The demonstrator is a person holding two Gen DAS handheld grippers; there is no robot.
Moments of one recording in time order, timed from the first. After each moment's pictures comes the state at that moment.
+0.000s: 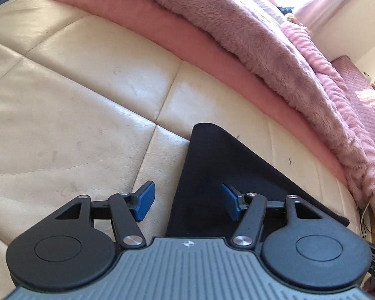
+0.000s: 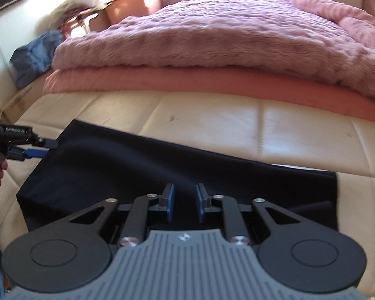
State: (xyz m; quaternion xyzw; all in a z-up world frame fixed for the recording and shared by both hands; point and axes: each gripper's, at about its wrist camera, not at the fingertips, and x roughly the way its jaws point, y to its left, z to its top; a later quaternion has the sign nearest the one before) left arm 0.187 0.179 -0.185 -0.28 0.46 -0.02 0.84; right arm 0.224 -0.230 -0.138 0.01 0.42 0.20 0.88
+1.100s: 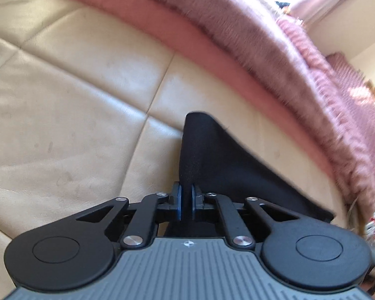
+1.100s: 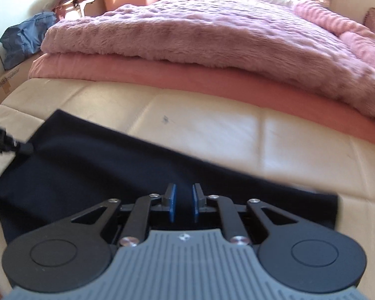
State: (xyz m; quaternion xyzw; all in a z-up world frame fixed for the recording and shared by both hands) left arm 0.178 0.183 -0.169 -0.31 0.46 -0.05 0.83; right arm 0.241 -0.217 -0.142 -0.04 0.42 0.16 0.89
